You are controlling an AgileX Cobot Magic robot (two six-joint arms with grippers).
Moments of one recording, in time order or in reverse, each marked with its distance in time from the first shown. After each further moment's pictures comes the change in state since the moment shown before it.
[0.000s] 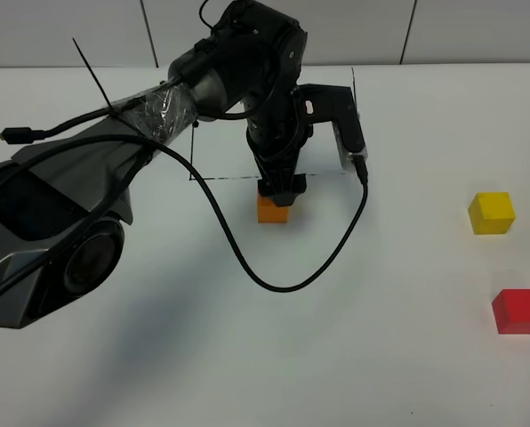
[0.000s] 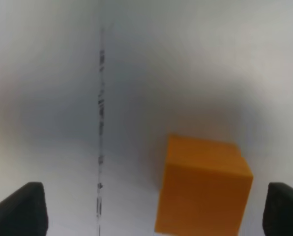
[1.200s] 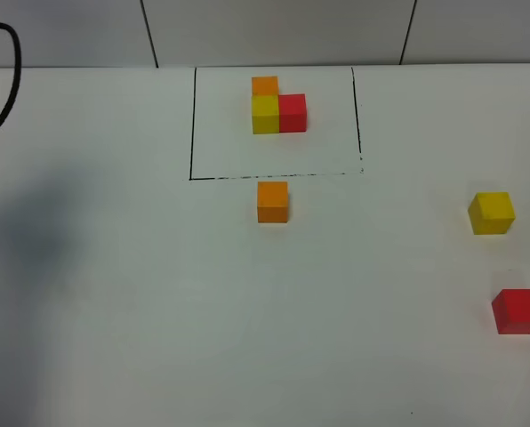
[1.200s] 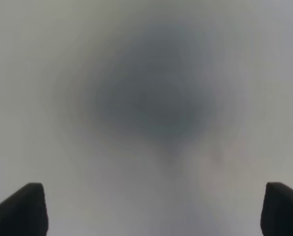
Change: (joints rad) left arm 0.714 -0.984 1.002 -0.053 -0.192 -0.574; right arm 0.000 0.000 0.000 0.000 0.000 0.000
